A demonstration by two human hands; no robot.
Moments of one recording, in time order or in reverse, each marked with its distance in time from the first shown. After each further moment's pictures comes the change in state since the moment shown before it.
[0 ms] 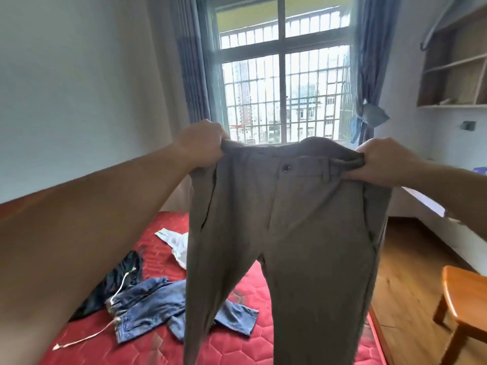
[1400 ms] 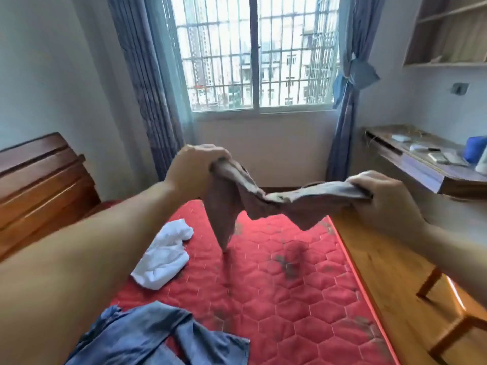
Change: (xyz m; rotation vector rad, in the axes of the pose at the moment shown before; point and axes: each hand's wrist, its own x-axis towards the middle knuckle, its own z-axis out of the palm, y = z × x) left_hand 0.212 -0.130 0.318 -0.436 0.172 0.349; right_hand 0.179 0.062 0.267 0.191 0.325 0.003
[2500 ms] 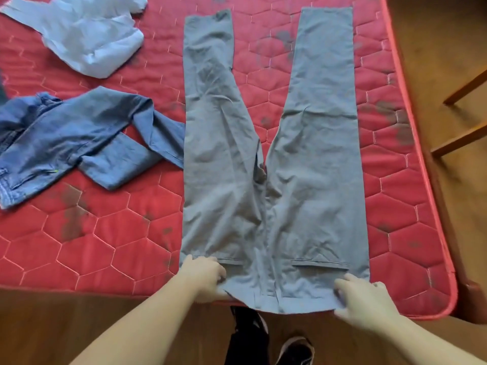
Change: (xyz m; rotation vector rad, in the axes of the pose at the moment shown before) left_hand -0.602 0.204 0.358 -0.133 -1.668 -0.422; right_hand -0.637 -0.001 0.206 -0.217 -1.535 0.444
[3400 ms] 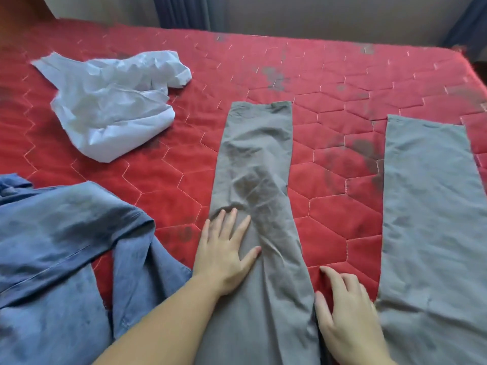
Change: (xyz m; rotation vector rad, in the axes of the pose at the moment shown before) left_hand 0.281 -0.195 -0.284 -0.252 0.863 -0.240; right_hand 0.383 -0.114 -0.248 0.351 0.719 -0.008
